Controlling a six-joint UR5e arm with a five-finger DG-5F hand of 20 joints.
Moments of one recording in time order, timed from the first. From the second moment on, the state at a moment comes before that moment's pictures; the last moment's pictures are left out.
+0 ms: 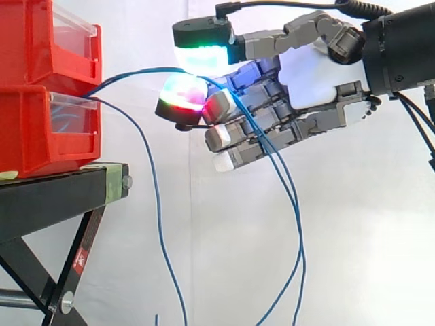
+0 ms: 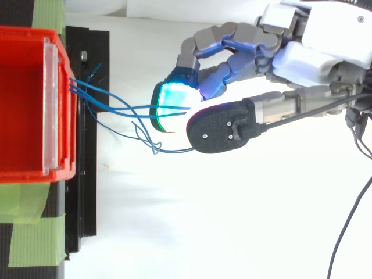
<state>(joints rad) 0.19 -1.86 -1.63 -2.98 -1.10 -0.02</state>
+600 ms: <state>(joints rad) 0.19 -1.86 -1.63 -2.98 -1.10 -0.02</state>
